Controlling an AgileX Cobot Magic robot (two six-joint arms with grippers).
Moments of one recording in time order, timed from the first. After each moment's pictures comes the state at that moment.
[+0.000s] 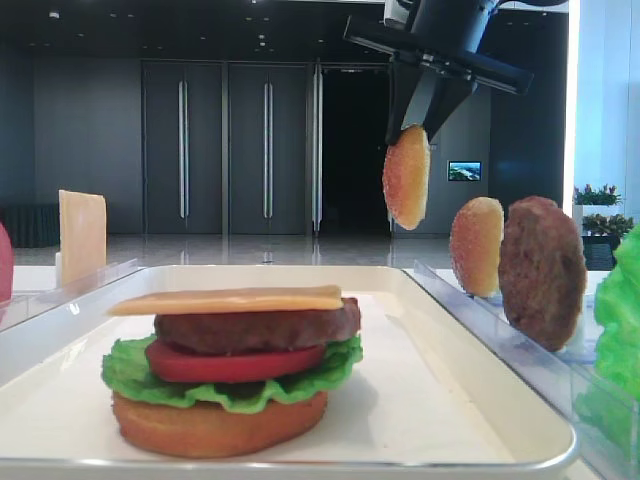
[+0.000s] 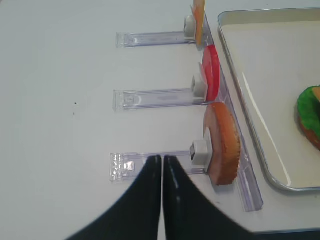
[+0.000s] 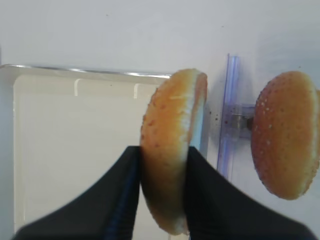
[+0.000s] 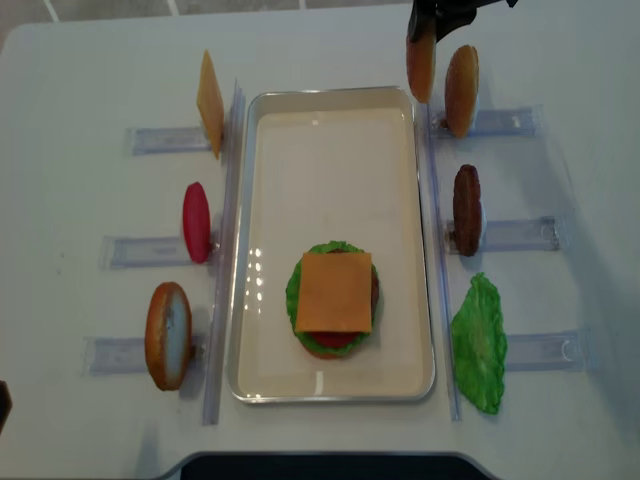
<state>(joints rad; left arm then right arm) 0.03 -0.02 -0.47 -0.04 1.11 0.06 0.36 2.12 -2.02 0.23 1.22 0.23</state>
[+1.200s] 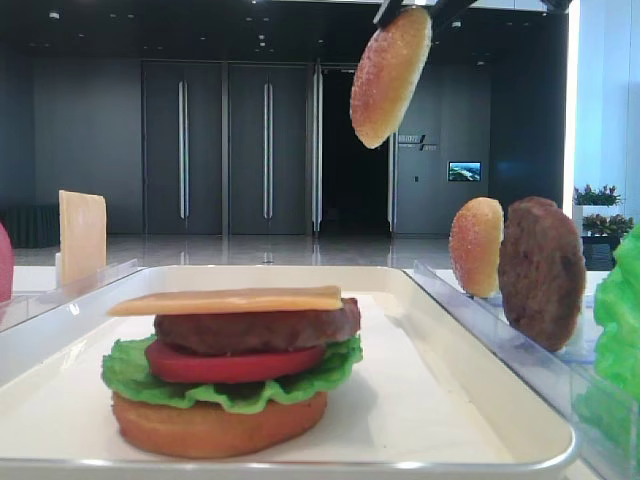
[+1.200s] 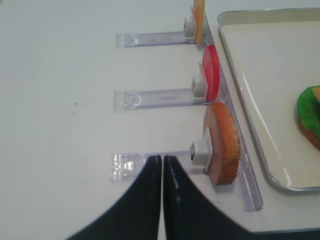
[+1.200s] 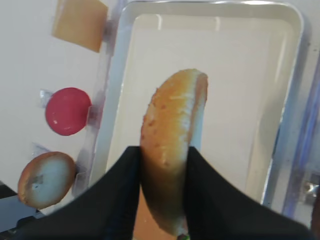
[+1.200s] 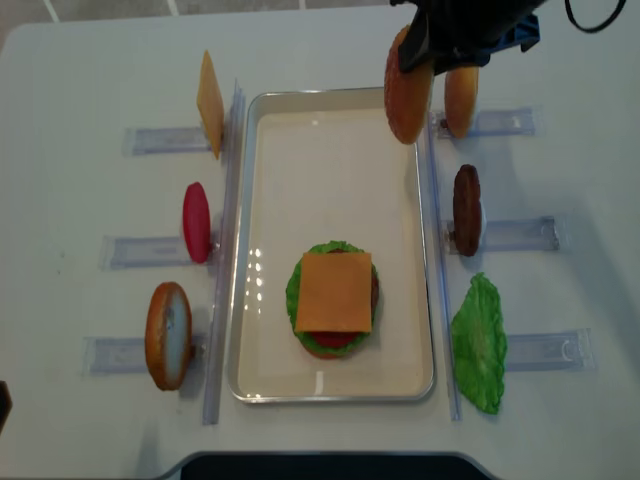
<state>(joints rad) 0.03 -0.02 -0.47 -0.04 1.11 0.06 0.38 1.64 -1.43 0.58 0.98 -0.03</state>
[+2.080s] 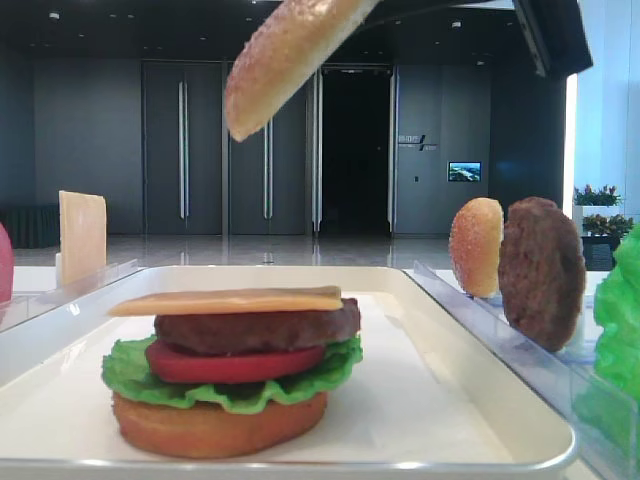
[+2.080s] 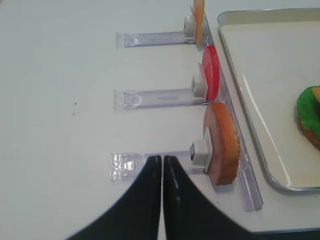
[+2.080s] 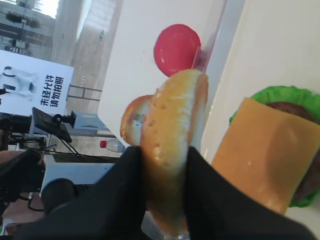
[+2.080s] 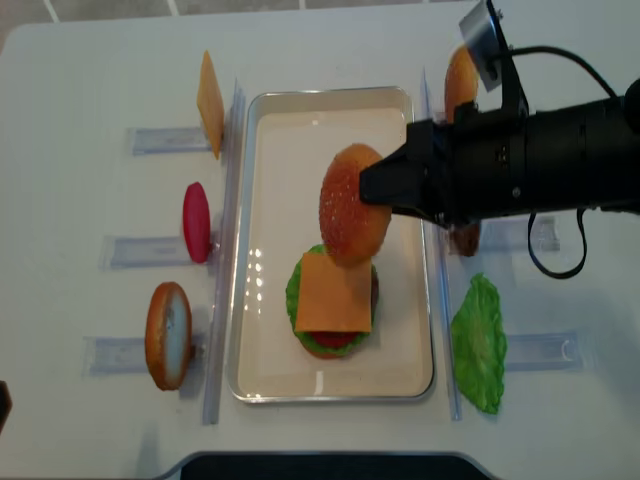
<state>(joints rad) 0.03 -0.02 -0.47 -0.04 1.11 0.06 0.42 1.42 -0.78 1.51 0.84 -0.81</state>
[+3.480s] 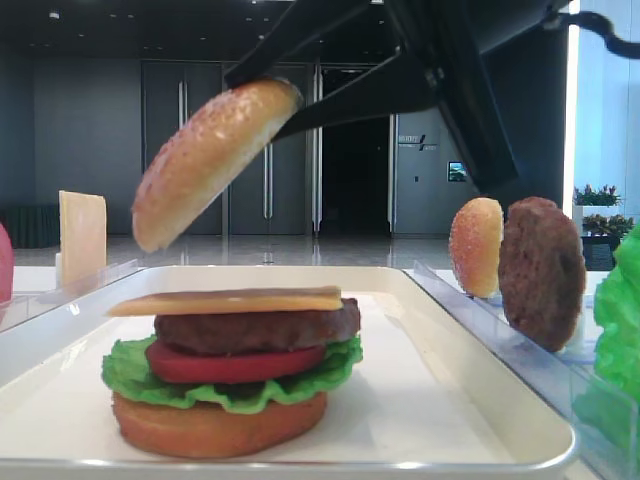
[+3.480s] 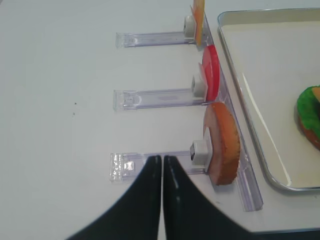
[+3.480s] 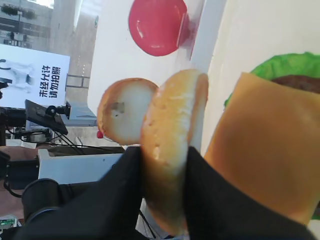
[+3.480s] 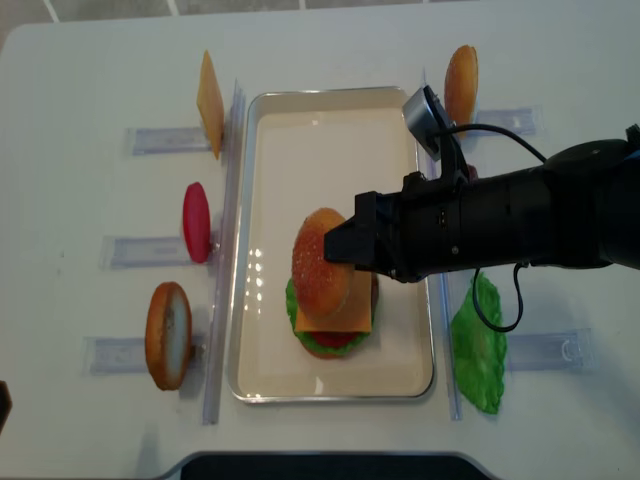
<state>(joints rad) 0.03 -0.02 -0.47 -0.04 1.11 0.06 0.56 1.58 -0.73 1.75 0.75 -1.02</state>
